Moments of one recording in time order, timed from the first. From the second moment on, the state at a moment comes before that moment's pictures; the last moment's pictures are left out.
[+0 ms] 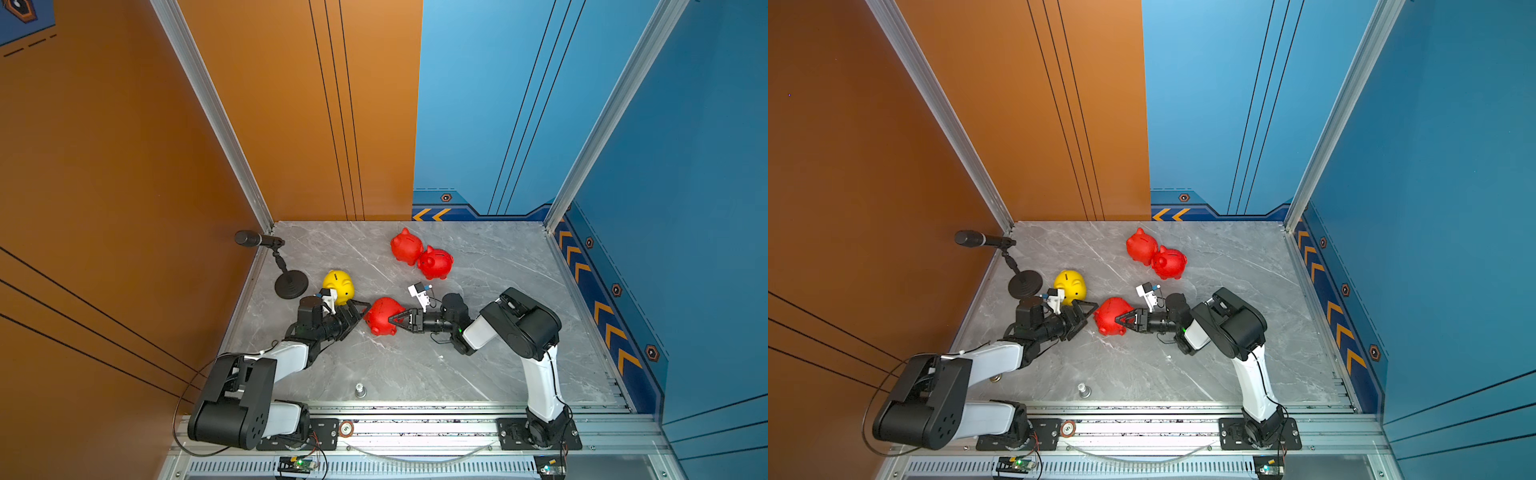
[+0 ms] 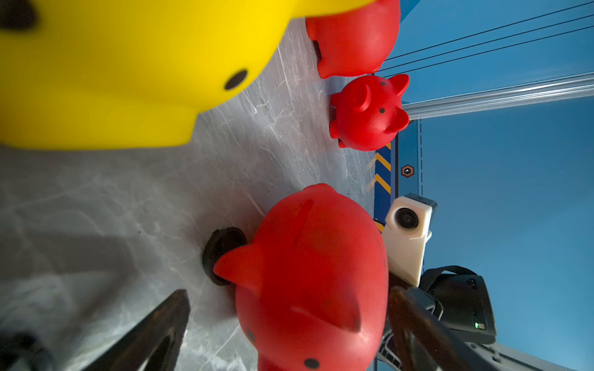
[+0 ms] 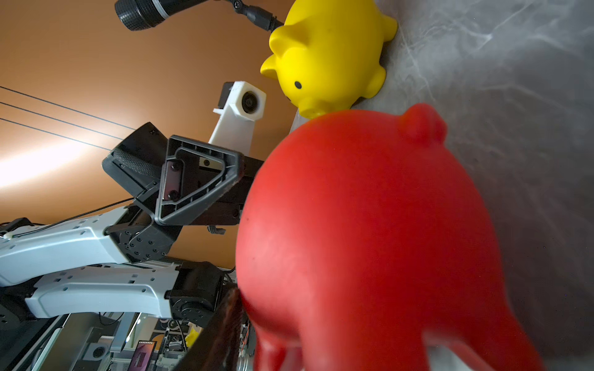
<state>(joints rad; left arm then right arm) -0.13 1.38 0.33 0.50 0.64 -0.98 0.64 2.11 0.72 1.24 -0.81 1.06</state>
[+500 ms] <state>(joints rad) -0.11 1.80 0.34 1.14 0.74 -1.15 0.63 2.15 0.71 1.24 -0.81 1.09</state>
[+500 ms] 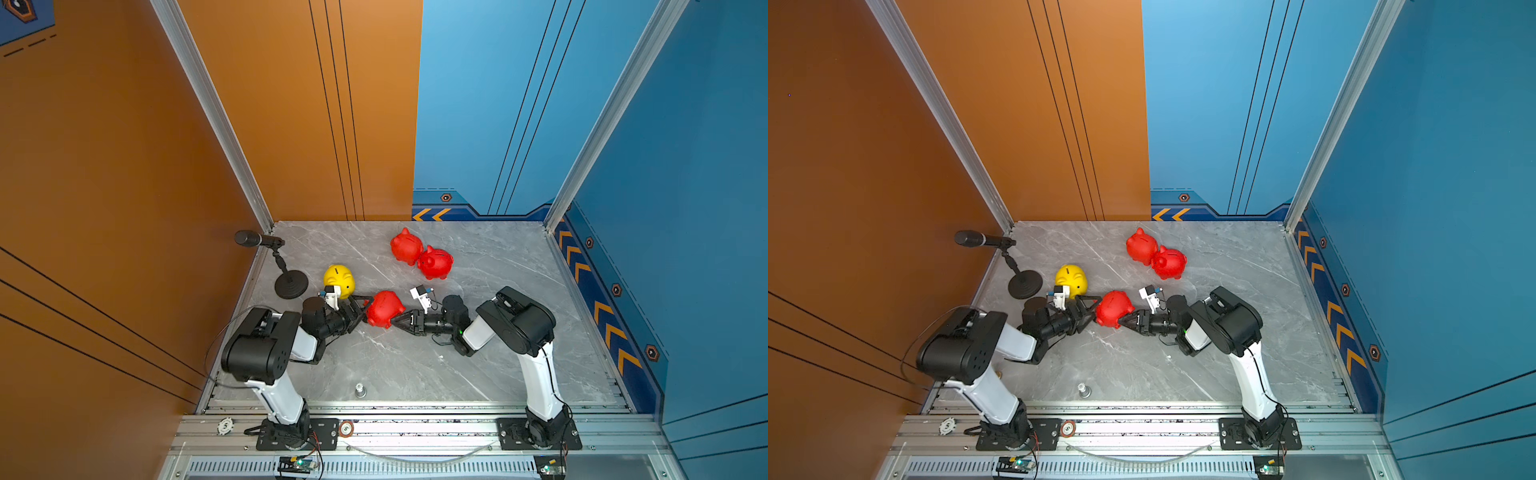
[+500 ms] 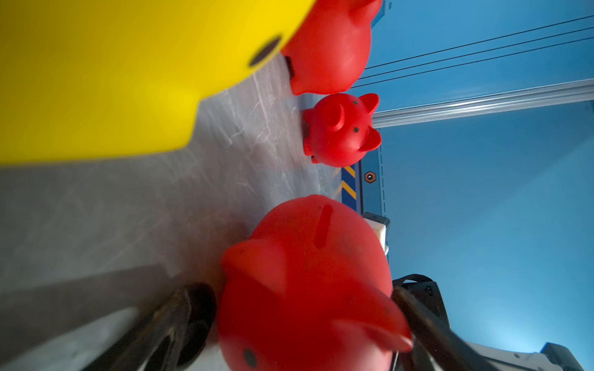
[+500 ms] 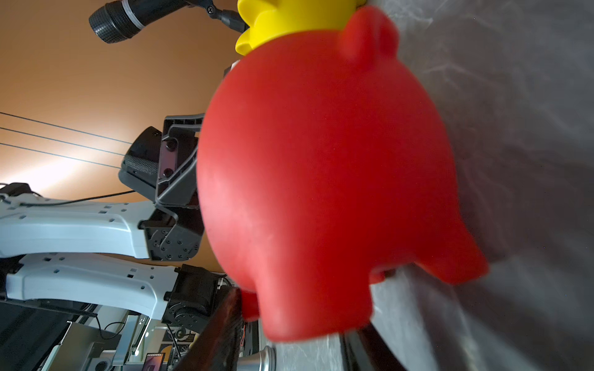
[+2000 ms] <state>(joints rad) -0.35 1.62 0.41 0.94 0.51 -0.99 0.52 1.69 0.64 0.57 -0.77 0.74</state>
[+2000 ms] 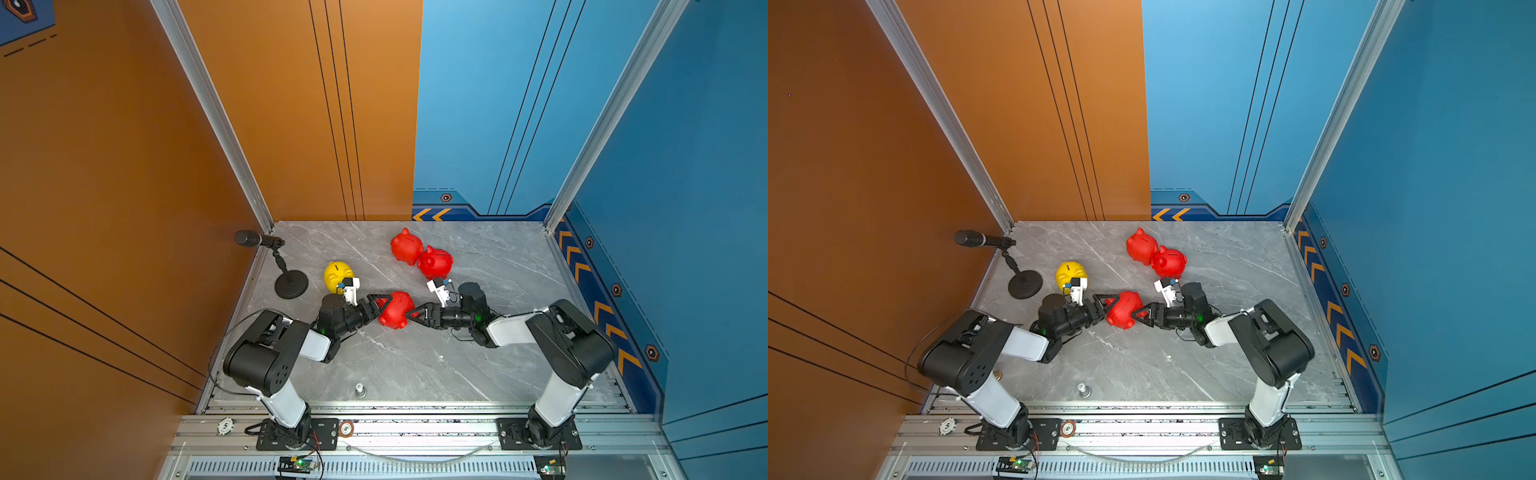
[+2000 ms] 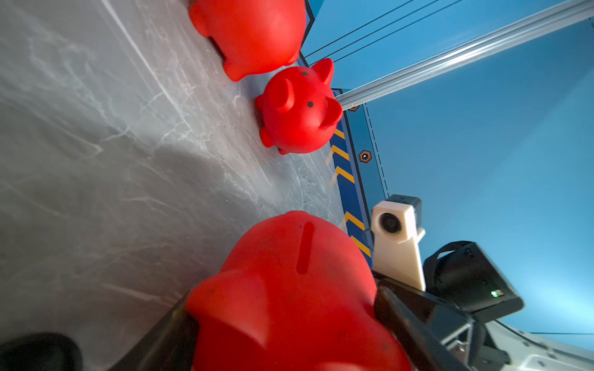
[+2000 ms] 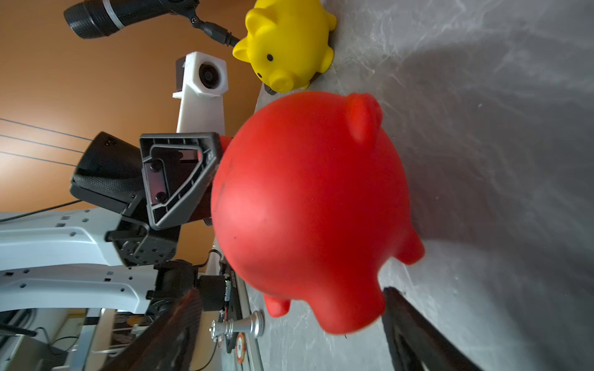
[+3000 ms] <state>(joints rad) -0.64 1.58 0.66 0.53 -0.52 -0.27 0.53 1.19 0.70 -0.27 -0.02 0.20</state>
